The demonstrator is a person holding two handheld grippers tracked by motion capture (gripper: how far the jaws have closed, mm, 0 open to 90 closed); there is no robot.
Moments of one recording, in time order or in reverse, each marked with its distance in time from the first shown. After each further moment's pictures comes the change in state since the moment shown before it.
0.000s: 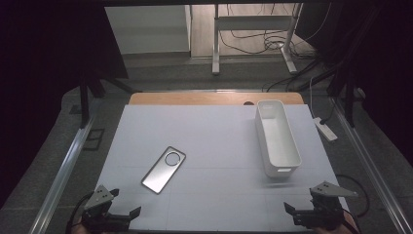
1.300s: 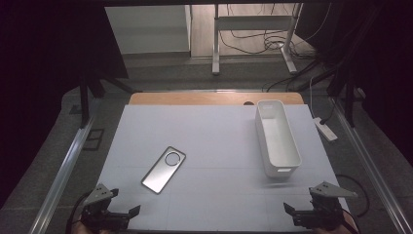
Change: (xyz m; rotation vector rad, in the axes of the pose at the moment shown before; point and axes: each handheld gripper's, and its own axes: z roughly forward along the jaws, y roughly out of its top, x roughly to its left) left arm 0.006 0.002 0.002 0.024 -0.016 -0.048; right arm 0.001 0.000 0.000 -0.007 0.005 -0.017
